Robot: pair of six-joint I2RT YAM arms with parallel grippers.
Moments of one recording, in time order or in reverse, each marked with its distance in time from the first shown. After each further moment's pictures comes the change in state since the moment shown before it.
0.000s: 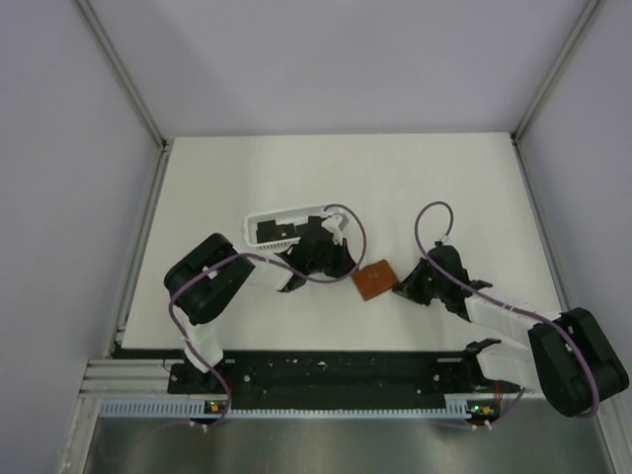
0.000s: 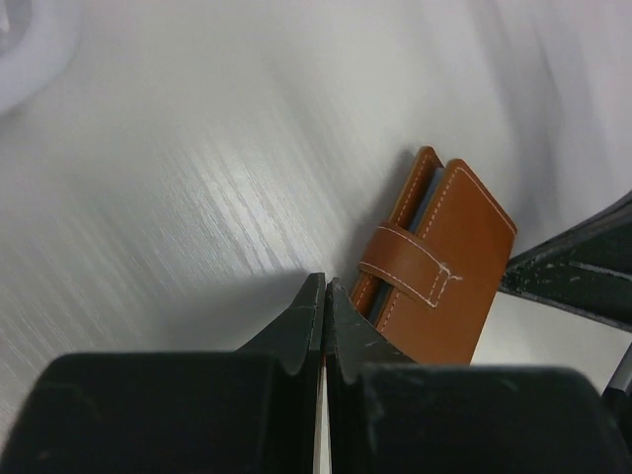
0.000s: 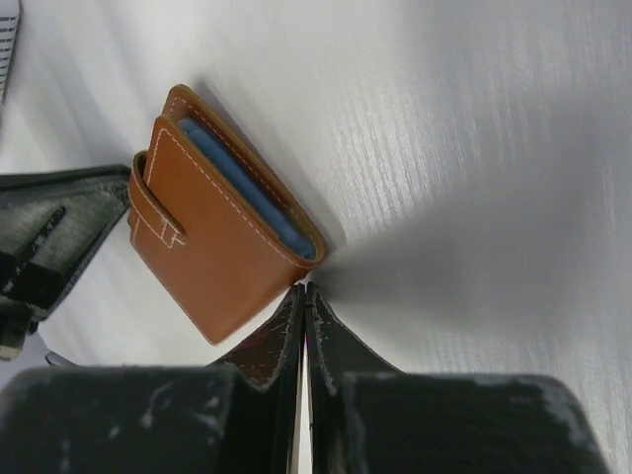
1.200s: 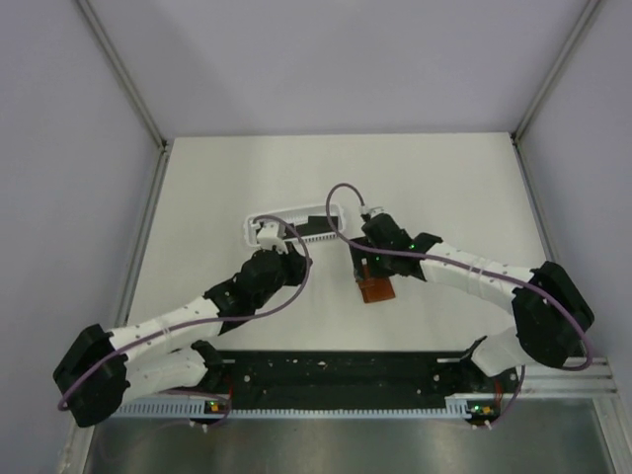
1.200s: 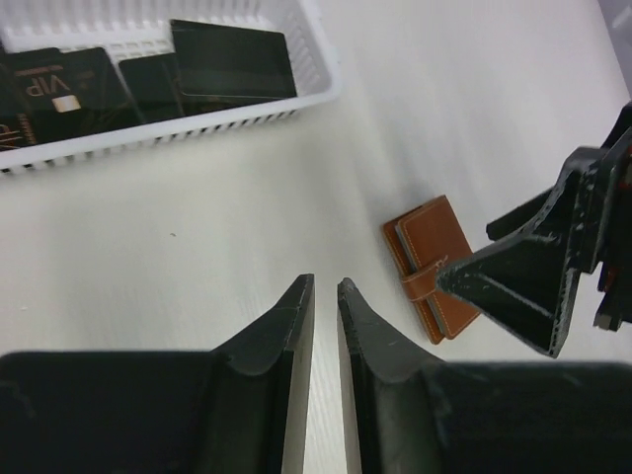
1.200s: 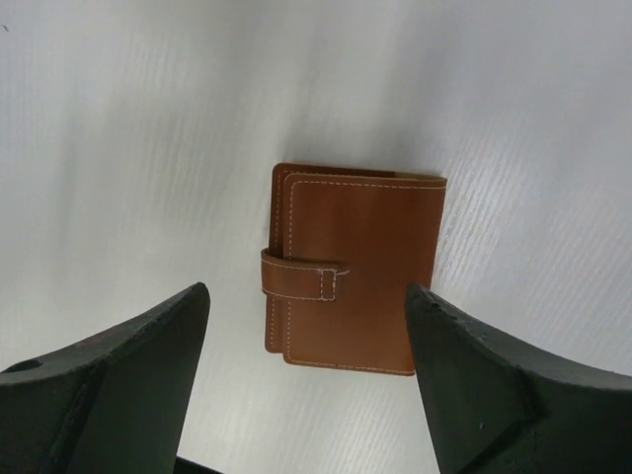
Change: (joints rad) left arm -0.069 -0.808 -0.338 -0.305 -0.461 -0.089; right arm 0.348 0.267 0.587 -0.438 0.289 -0.510
